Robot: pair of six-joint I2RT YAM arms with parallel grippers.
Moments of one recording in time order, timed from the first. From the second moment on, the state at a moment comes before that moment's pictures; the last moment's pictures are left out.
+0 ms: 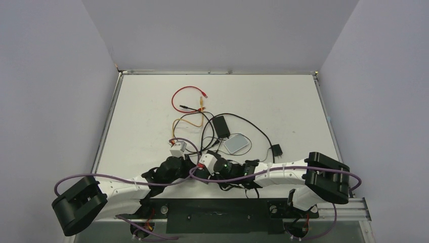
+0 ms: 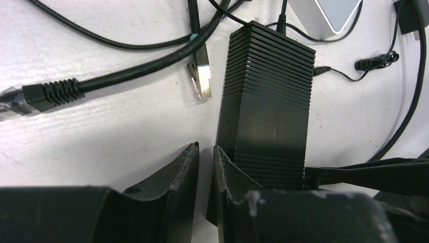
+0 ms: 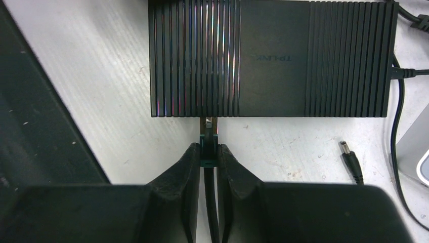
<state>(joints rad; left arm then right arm) -0.90 1.08 0.10 0.42 -0.19 -0.77 1.23 1.49 0.65 -0.03 0.10 0.06</state>
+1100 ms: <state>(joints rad) -0.96 0.61 0.37 -0.42 -0.35 -0.87 1.27 1.22 0.55 -0.02 0.05 0.00</state>
